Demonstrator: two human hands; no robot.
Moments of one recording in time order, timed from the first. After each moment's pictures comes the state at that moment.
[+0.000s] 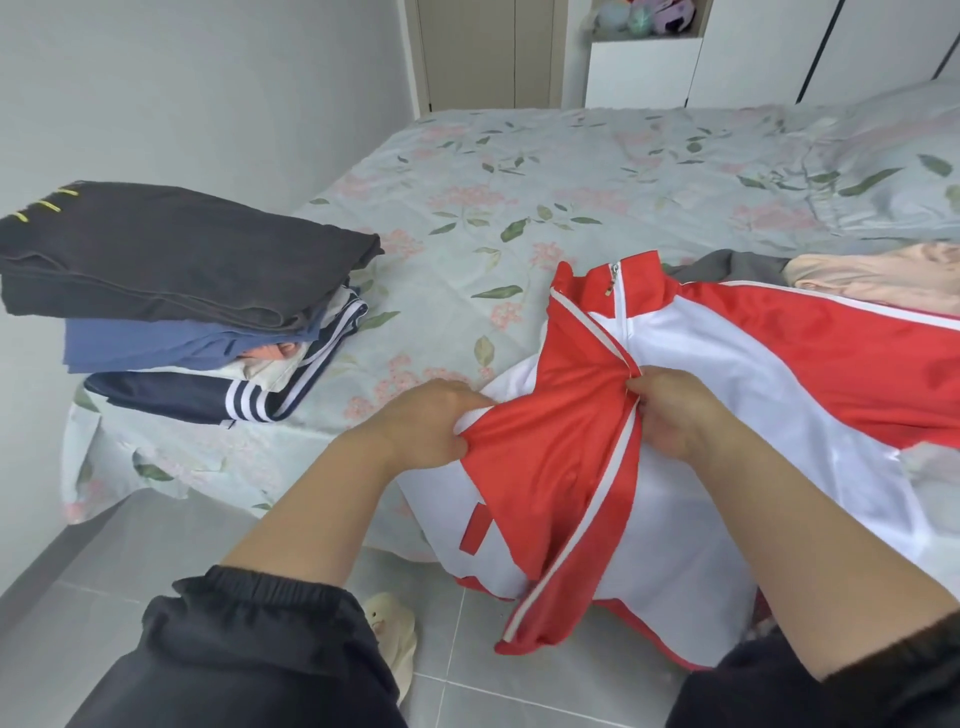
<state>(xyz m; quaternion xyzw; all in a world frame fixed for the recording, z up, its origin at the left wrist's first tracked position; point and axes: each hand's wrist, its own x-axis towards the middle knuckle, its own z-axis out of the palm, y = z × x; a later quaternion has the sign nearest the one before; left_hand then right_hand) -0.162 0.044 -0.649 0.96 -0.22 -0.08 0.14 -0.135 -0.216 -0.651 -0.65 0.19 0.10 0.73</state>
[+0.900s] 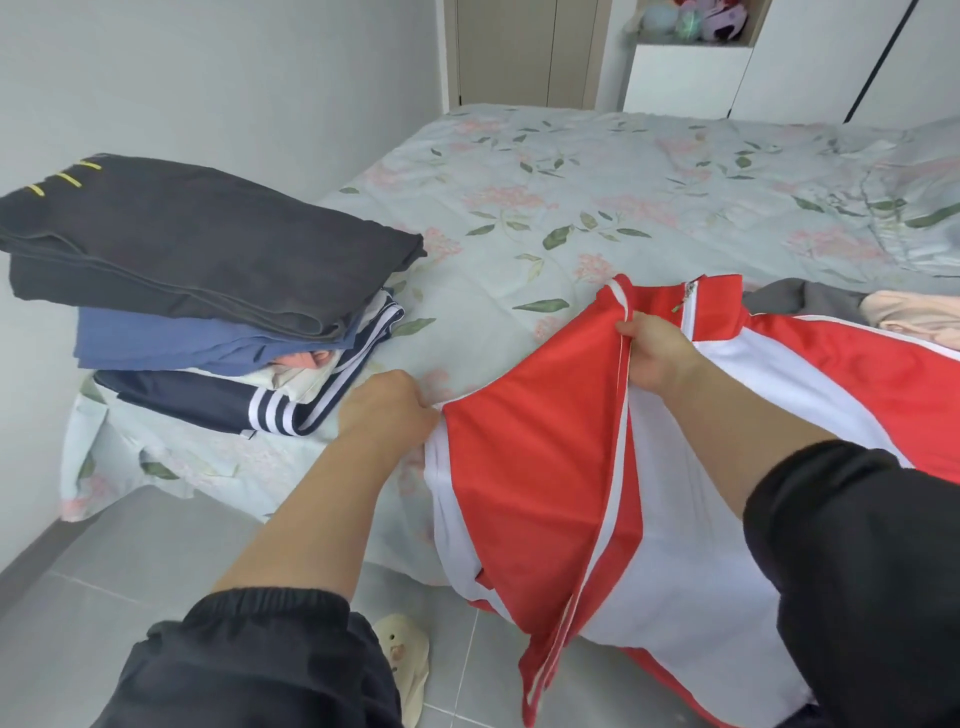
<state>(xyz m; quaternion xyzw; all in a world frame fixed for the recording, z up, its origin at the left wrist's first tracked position) -0.127 0.105 -0.660 0.97 0.17 -0.03 0.15 -0.020 -0.149 -0.643 -0.59 0.16 0.12 0.79</state>
